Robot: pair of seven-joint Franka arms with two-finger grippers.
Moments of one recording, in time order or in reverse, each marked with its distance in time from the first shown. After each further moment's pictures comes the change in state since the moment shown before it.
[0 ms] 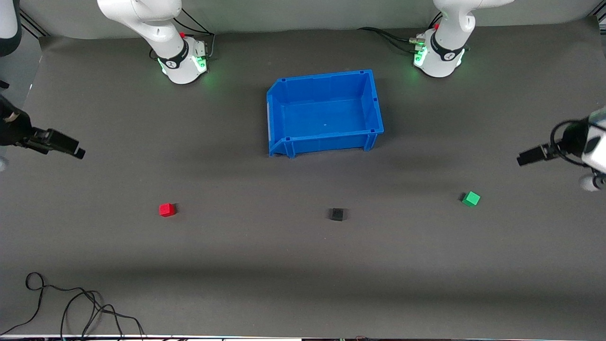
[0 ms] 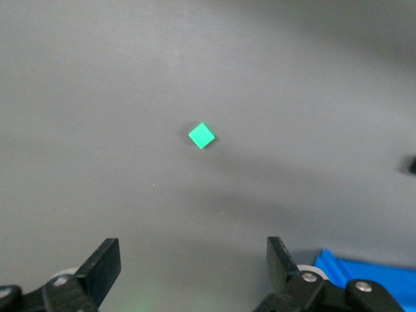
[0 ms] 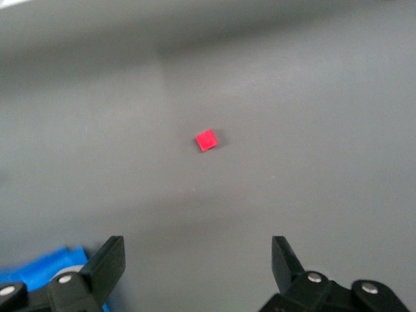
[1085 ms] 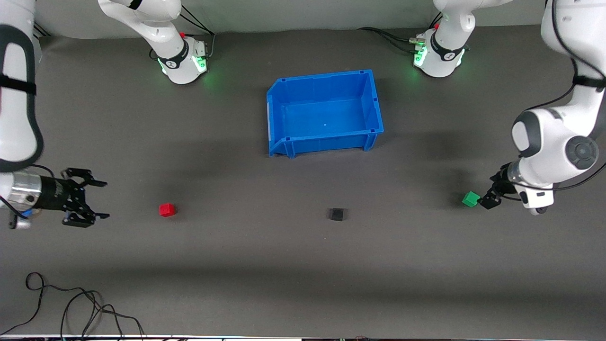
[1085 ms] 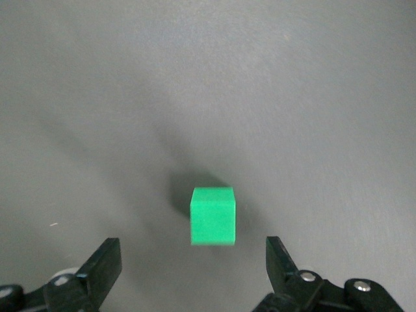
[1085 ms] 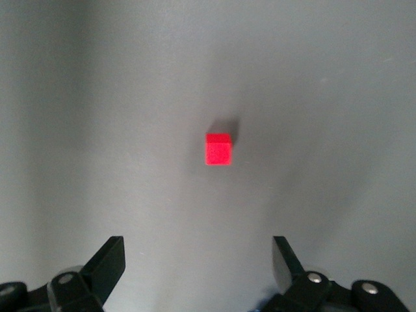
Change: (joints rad) left arm 0.032 0.233 0.003 -0.488 -0.034 0.808 -0.622; right arm -0.091 0.338 -0.047 -0.079 0.337 0.252 0.771
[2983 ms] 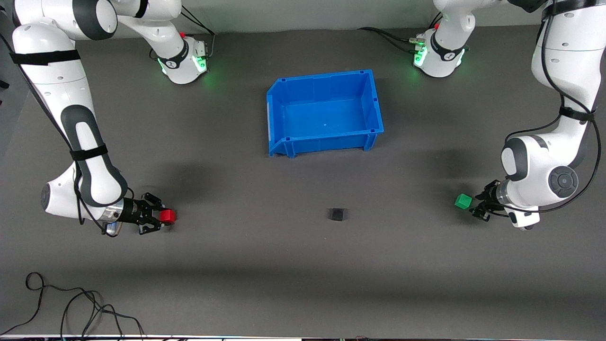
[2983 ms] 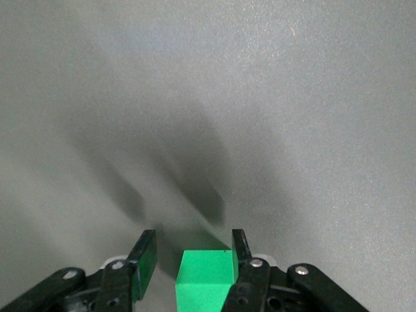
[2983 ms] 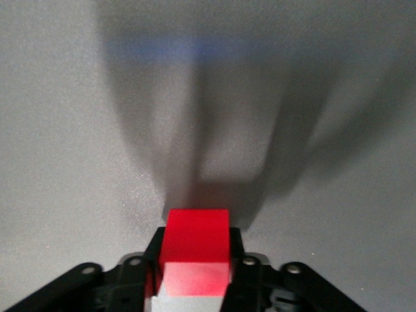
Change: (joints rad) left arm 0.000 0.159 -0.010 0.161 -0.002 -0.066 -0.037; right arm 0.048 0.262 0.015 -0.178 0.307 0.394 -0.239
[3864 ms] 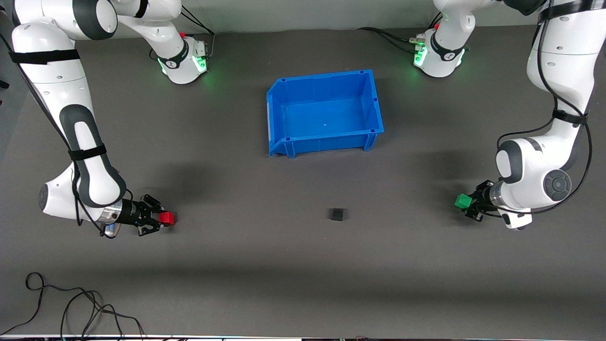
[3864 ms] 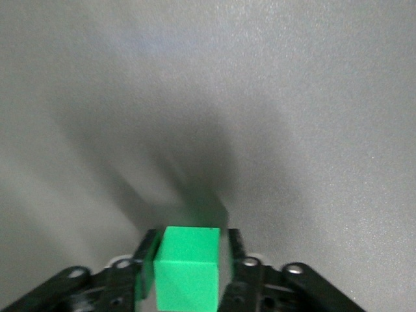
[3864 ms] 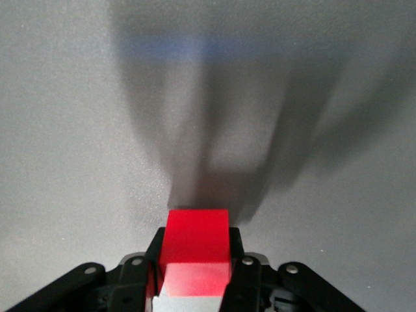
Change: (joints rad) left arm -0.017 0.022 -0.010 0.011 -0.053 -0.012 -0.026; right arm 0.002 0.000 0.001 0.014 0.000 0.000 -0.005
